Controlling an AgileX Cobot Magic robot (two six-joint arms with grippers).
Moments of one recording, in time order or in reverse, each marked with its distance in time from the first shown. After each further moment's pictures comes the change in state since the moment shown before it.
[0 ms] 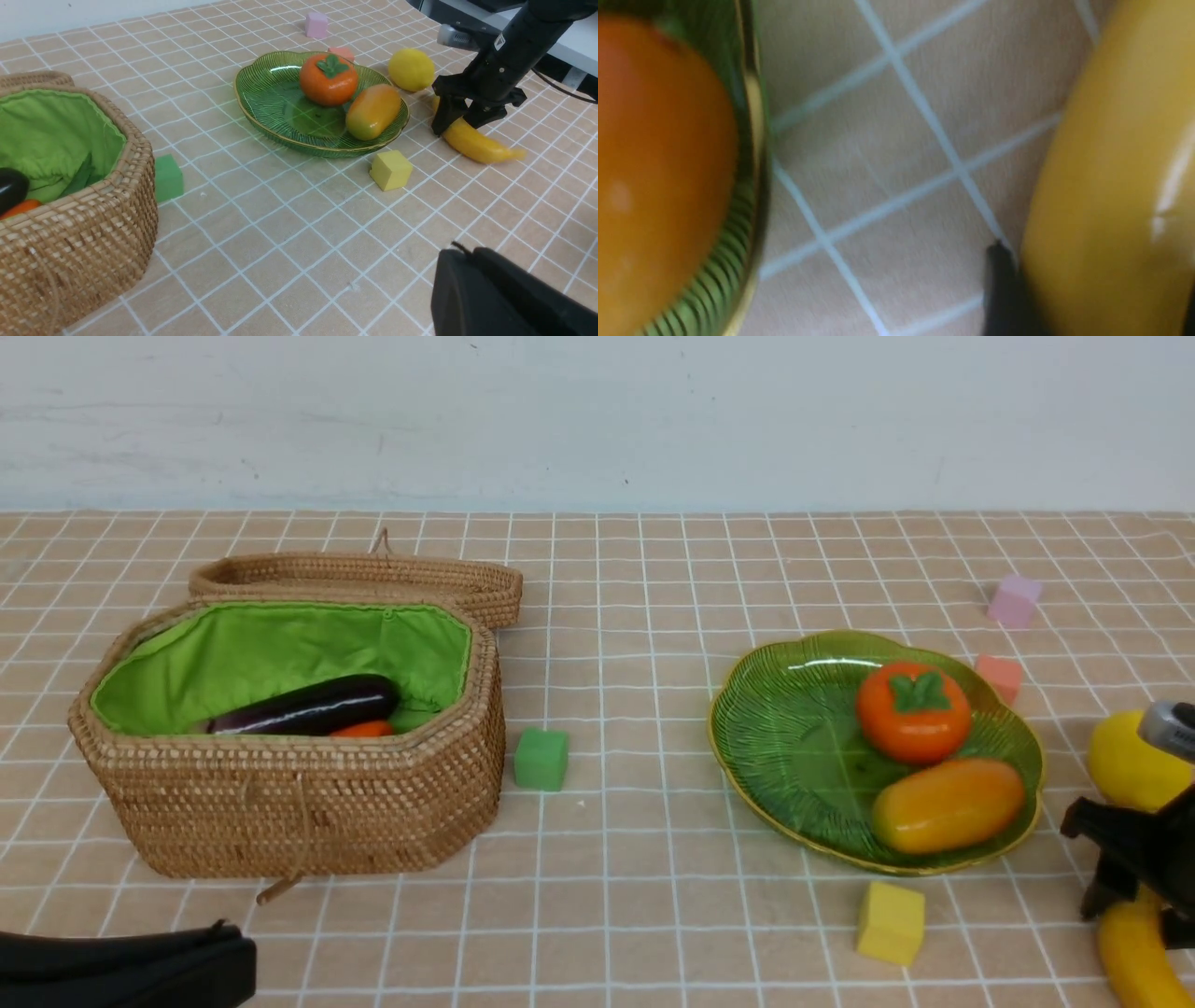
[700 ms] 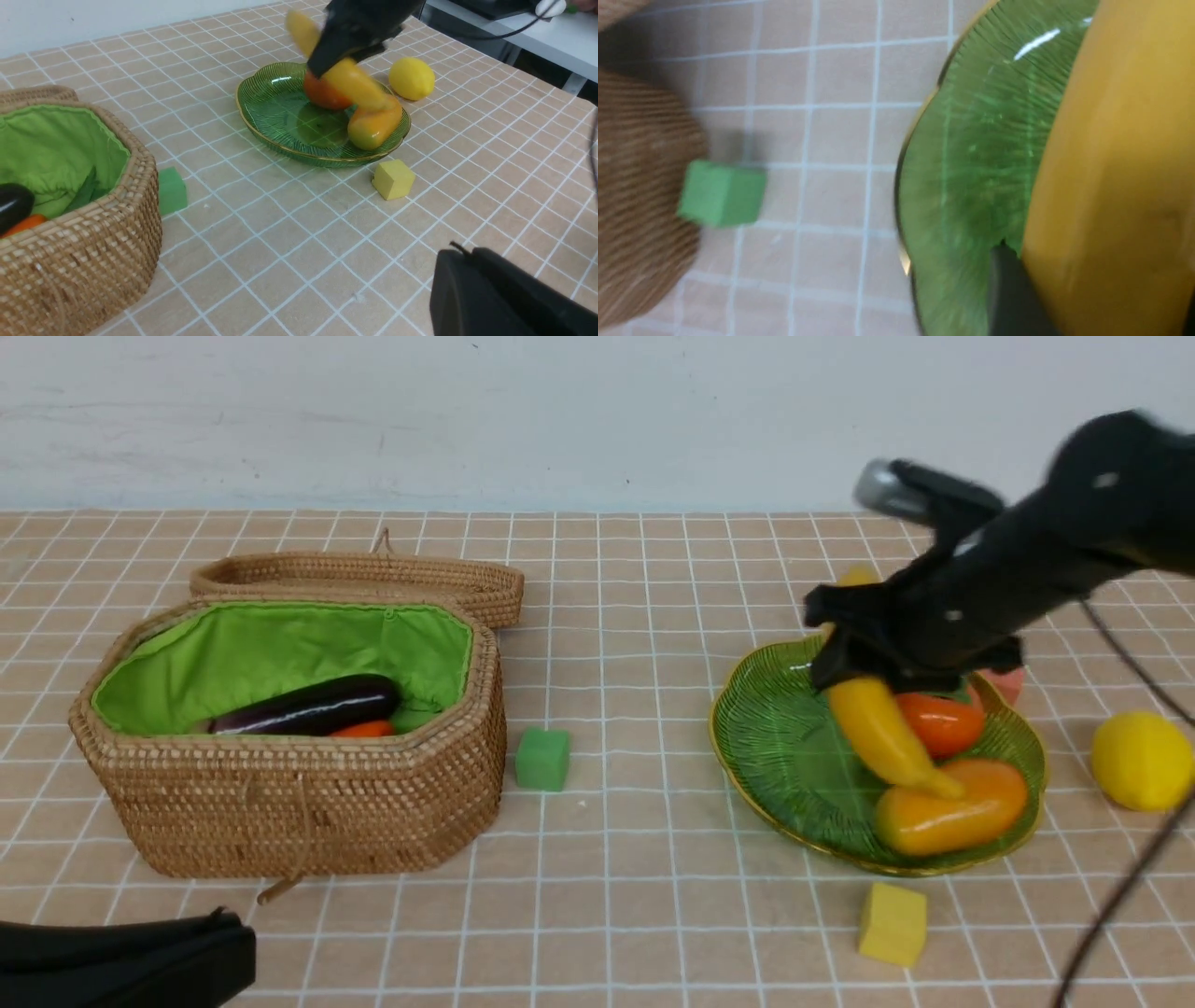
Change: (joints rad) right arm 0.337 0.201 -0.618 0.255 0.157 -0.287; left arm 0.000 0.000 0.000 0.001 -0.024 0.021
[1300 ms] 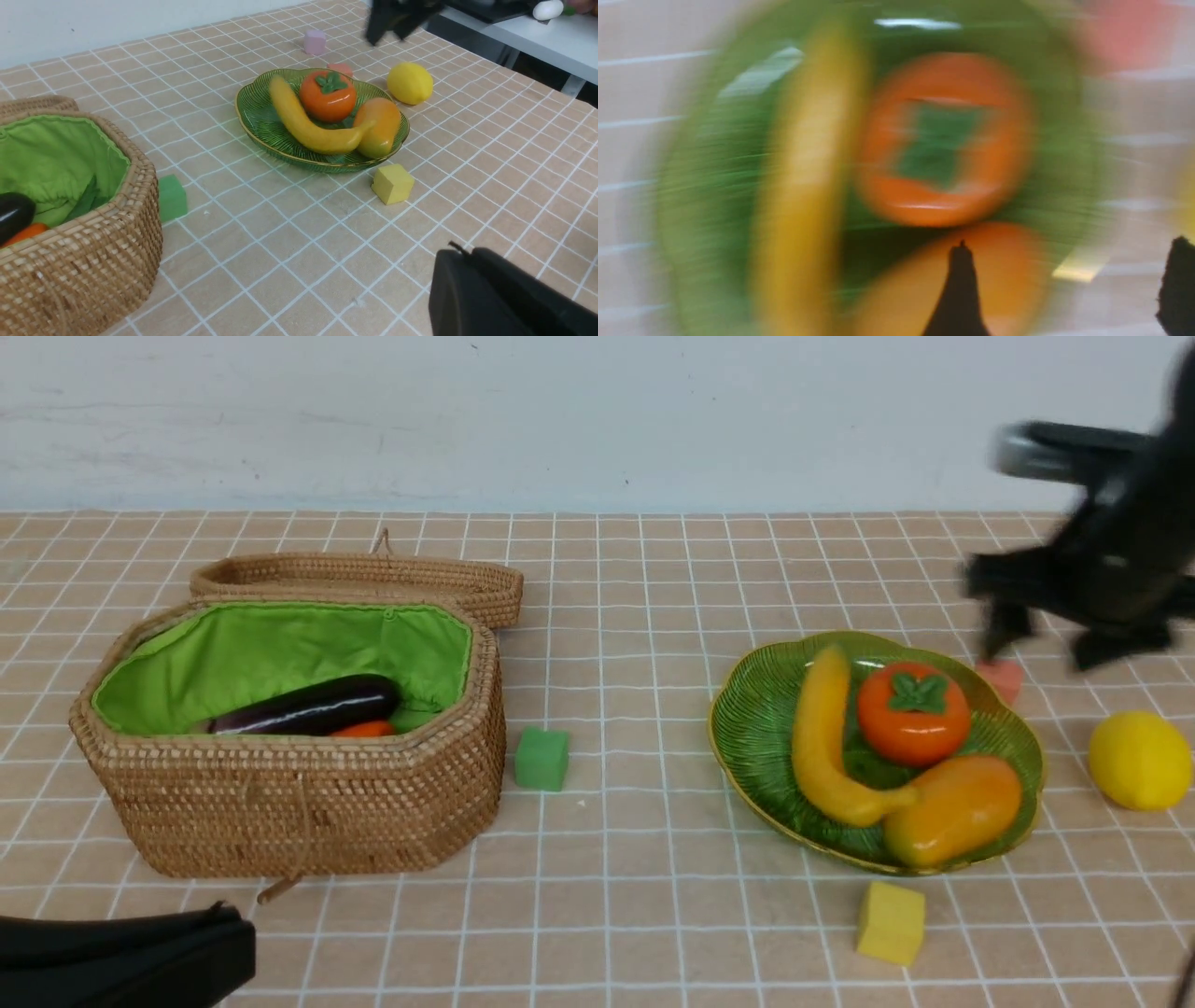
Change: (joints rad) right arm -0.212 -0.109 -0.031 -0.388 0.241 0.170; left arm 0.000 0.000 0.000 0.000 -0.008 0.006
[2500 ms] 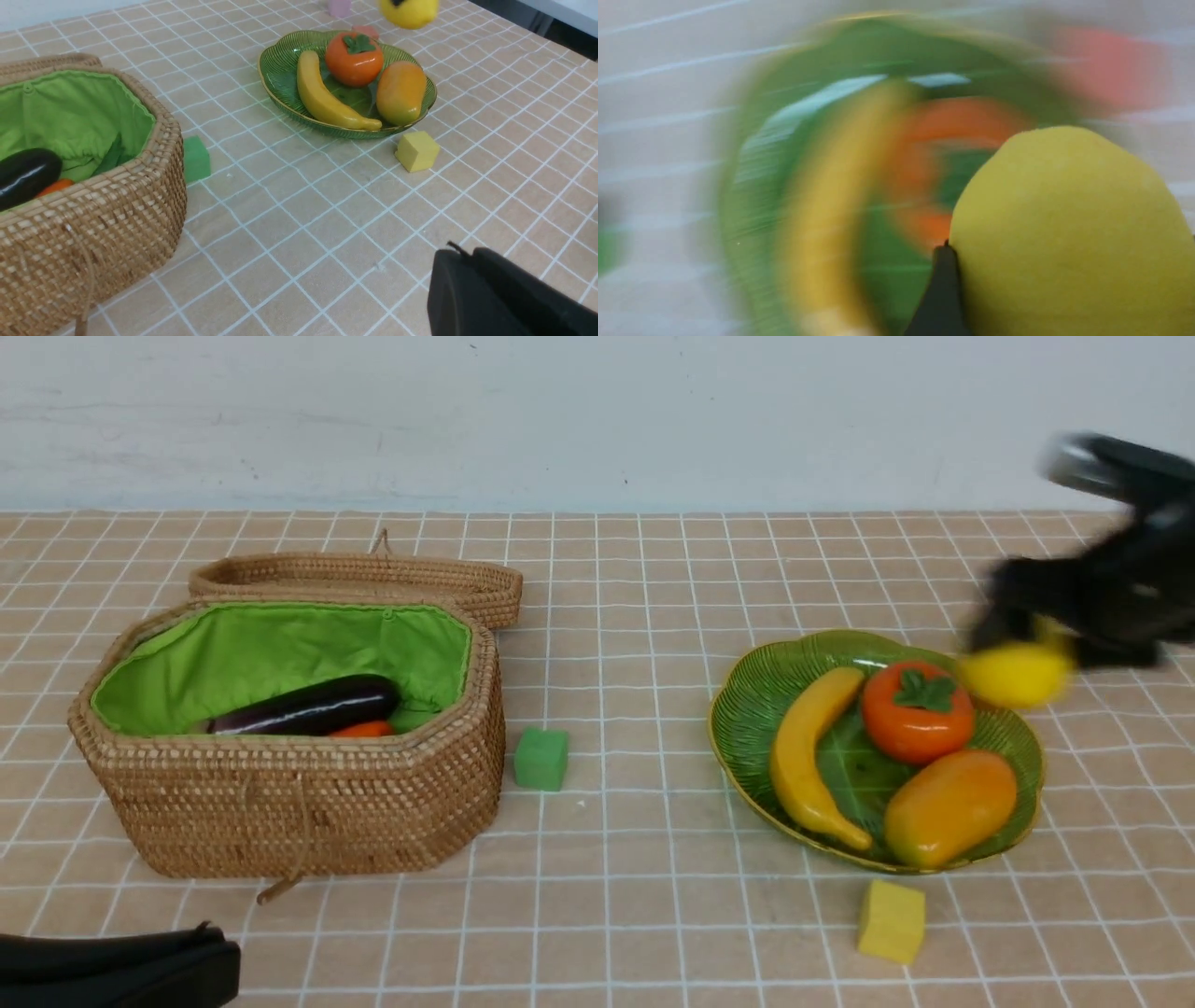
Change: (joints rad) right arm 0.036 -0.030 0.112 0.410 -0.222 -0.351; left arm 0.000 0.000 0.001 0.079 0.072 -0.076
